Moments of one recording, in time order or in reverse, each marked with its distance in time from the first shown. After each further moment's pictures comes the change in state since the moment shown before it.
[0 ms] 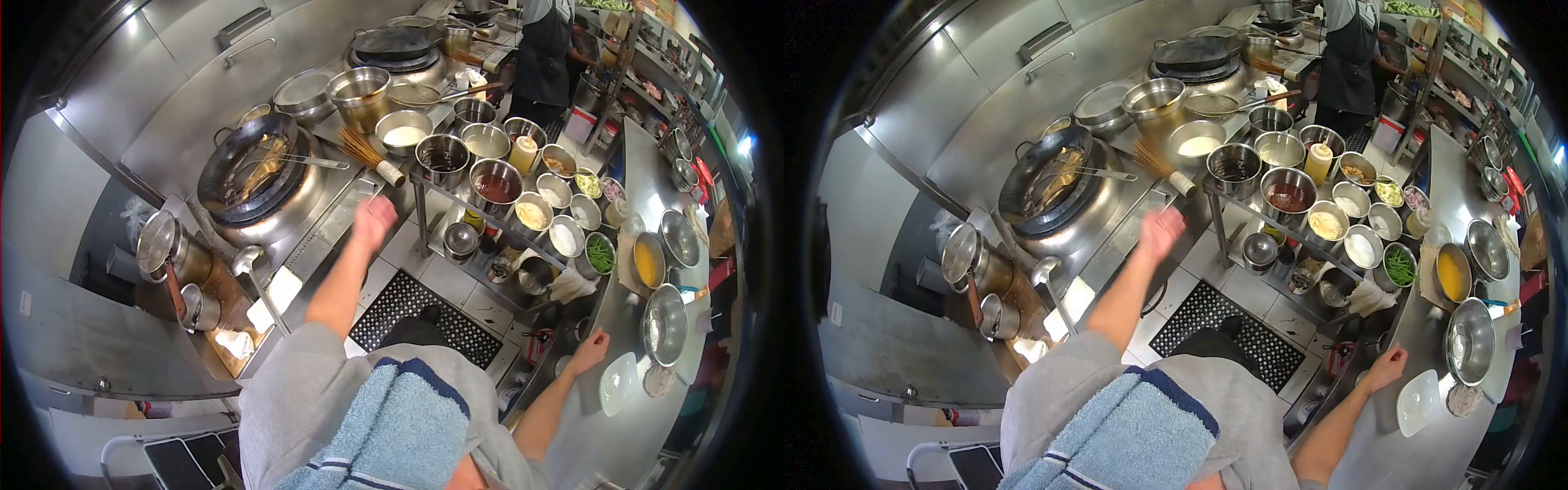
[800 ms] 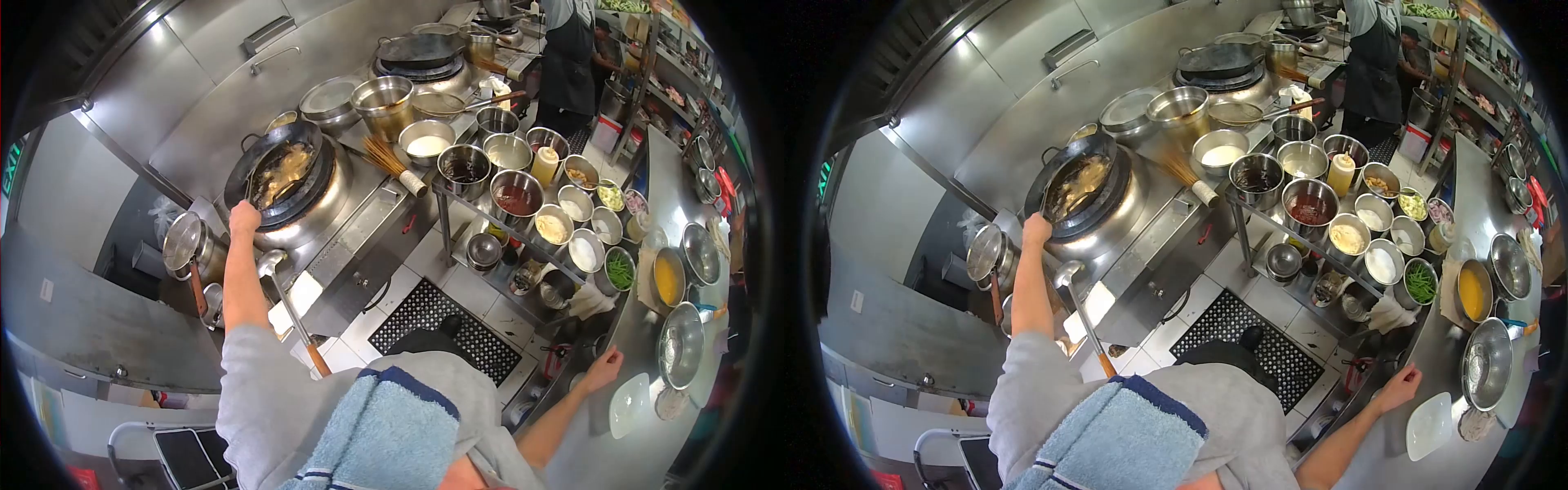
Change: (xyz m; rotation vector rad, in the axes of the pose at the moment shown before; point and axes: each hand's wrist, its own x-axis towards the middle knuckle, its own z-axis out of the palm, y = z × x) left_hand -0.148 0.304 0.028 2.280 1.146 0.201; right_hand 0.004 0.006 0.002 -0.045 -0.012 0.017
